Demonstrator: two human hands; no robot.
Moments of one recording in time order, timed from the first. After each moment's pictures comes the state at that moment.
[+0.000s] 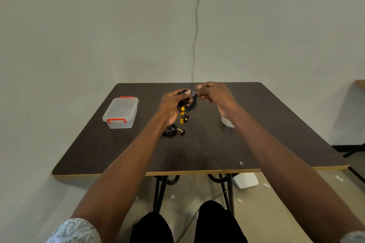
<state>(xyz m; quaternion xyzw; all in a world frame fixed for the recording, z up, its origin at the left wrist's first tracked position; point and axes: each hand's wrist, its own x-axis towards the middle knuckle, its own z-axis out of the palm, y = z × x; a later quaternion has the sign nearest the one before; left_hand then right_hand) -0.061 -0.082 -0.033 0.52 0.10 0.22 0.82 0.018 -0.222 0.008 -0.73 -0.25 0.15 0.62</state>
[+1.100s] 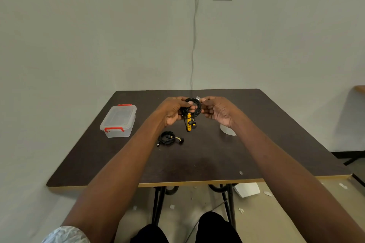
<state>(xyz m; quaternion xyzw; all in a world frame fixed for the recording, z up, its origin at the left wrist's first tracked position) -0.048 -0.075 -0.011 0.63 0.16 0.08 0.75 0.047 -0.231 -0.009 -0.65 -0.22 0.30 0.66</state>
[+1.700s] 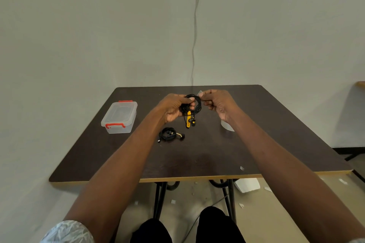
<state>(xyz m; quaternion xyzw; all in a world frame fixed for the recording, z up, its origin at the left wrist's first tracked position) -0.048 -0.072 -0.013 0.63 0.14 0.06 0.76 0.043 -0.220 -0.005 -0.69 -0.19 0.20 0.67</state>
